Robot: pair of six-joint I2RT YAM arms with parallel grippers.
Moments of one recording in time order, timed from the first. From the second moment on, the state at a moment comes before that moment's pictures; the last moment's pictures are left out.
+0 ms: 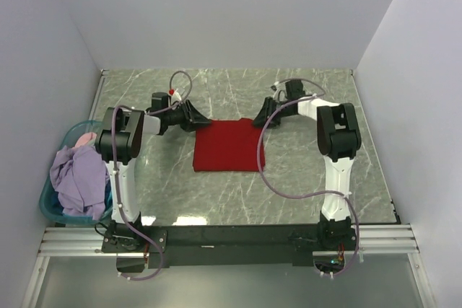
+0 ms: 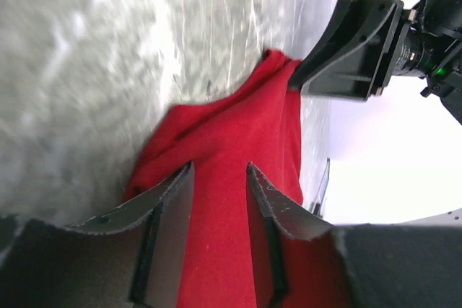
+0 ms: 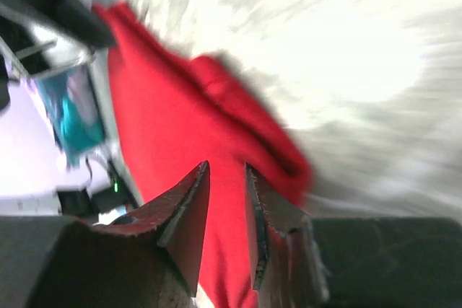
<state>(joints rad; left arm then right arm) -0.13 2.17 1.14 0.44 0.89 -0.79 0.16 2.22 1.49 -0.32 -0.85 0.40</state>
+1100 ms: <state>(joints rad) -0.72 1.48 1.12 -0.39 -0.10 -0.41 0.13 1.54 1.36 -0.66 -0.24 0.17</state>
